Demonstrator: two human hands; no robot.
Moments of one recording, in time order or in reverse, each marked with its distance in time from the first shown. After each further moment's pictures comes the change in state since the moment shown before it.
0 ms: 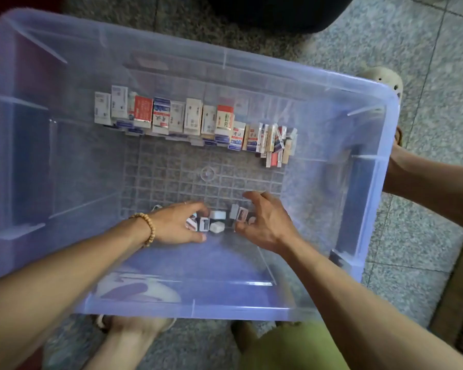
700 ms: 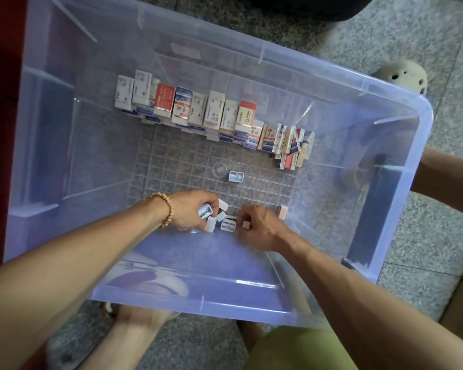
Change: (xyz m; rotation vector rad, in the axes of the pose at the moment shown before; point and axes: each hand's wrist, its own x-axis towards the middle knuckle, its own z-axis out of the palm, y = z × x) left_hand 0.004 -0.004 0.000 -0.107 -0.022 0.031; right_hand 0.014 -0.002 0.041 -0.021 -0.193 -0.116
